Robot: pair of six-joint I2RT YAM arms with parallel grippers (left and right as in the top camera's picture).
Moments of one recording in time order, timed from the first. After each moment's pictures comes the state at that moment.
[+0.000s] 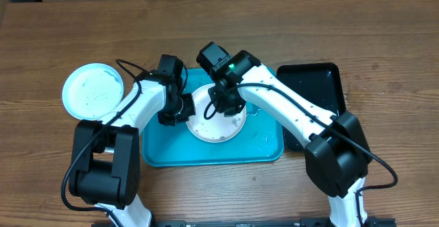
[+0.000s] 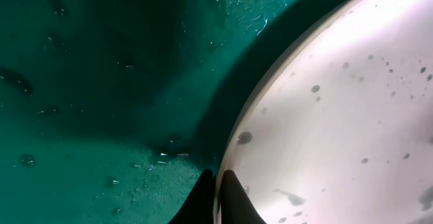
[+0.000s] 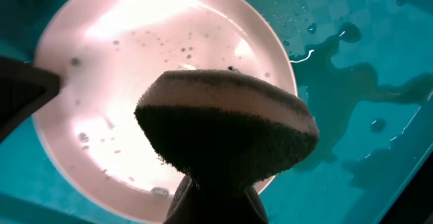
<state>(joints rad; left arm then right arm) -0.20 1.85 1.14 -0.78 0.16 -0.41 0.72 2.08 1.78 -1.11 0.05 0.30</state>
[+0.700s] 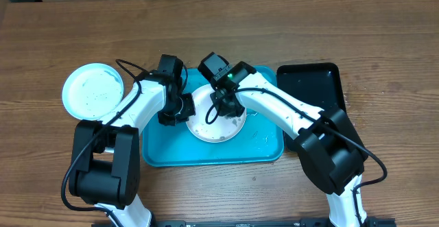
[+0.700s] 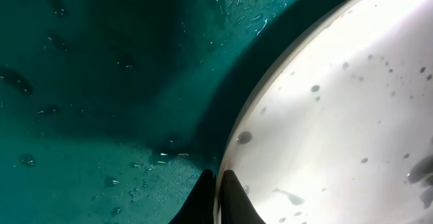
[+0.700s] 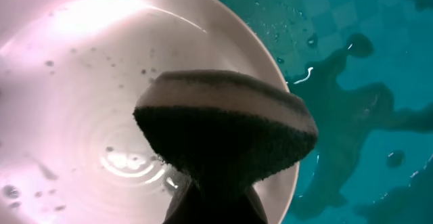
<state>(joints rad) -0.20 1.85 1.14 -0.78 0.16 -0.41 0.72 2.11 1.63 -0.92 0.12 0.31</state>
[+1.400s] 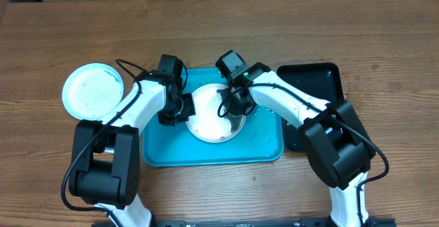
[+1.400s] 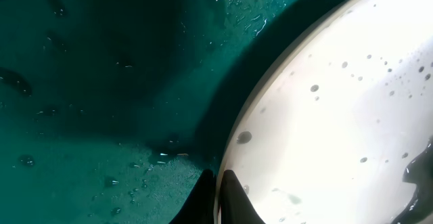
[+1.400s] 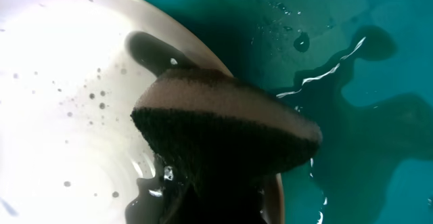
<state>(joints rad) -0.20 1.85 1.14 -0.78 0.16 -0.41 0.62 2.11 1.51 -0.75 -0.04 0.31</state>
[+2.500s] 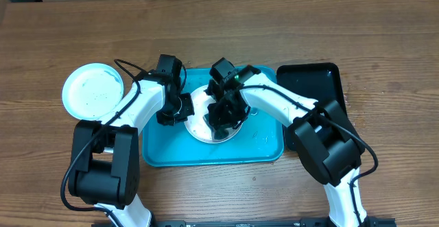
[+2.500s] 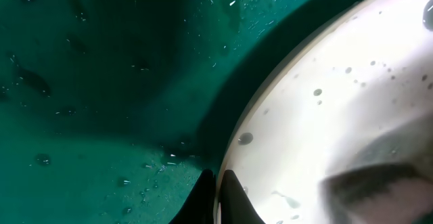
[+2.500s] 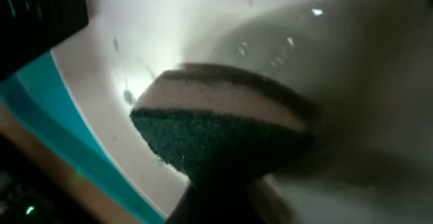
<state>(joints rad) -0.19 1.85 1.14 -0.78 0.14 -0.41 0.65 2.17 1.58 -0.93 -0.49 0.27</state>
